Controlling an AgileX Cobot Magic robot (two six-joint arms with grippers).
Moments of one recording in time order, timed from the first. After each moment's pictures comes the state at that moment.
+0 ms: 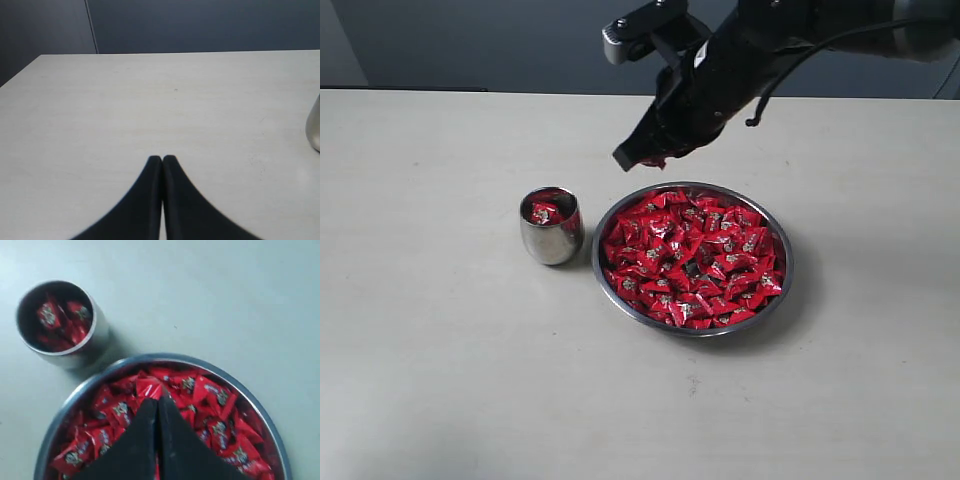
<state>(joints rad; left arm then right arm) 0.22 0.00 0.00 0.00 0.34 0.03 0.70 1.87 -1.45 0.22 0.68 -0.41</state>
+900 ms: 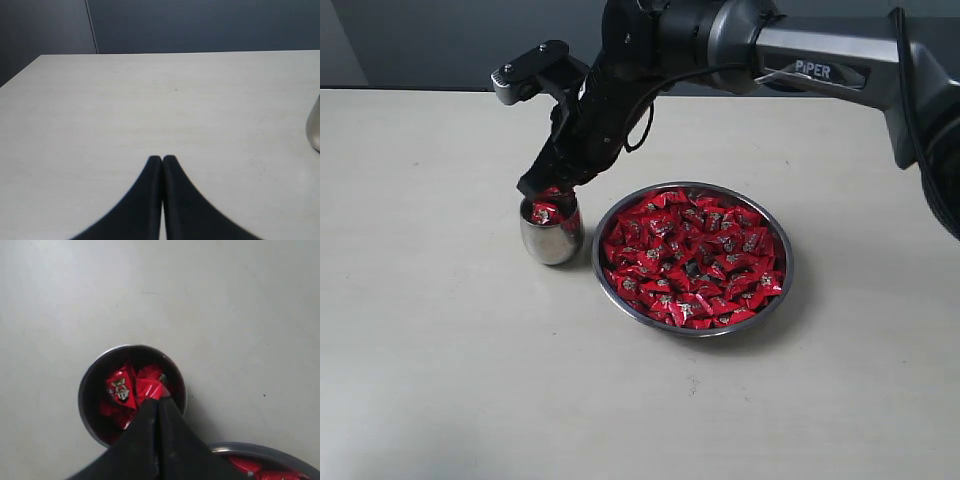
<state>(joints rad) 0.22 0.00 0.00 0.00 0.34 0.03 0.82 2.18 -1.81 0.27 0.80 -0.44</state>
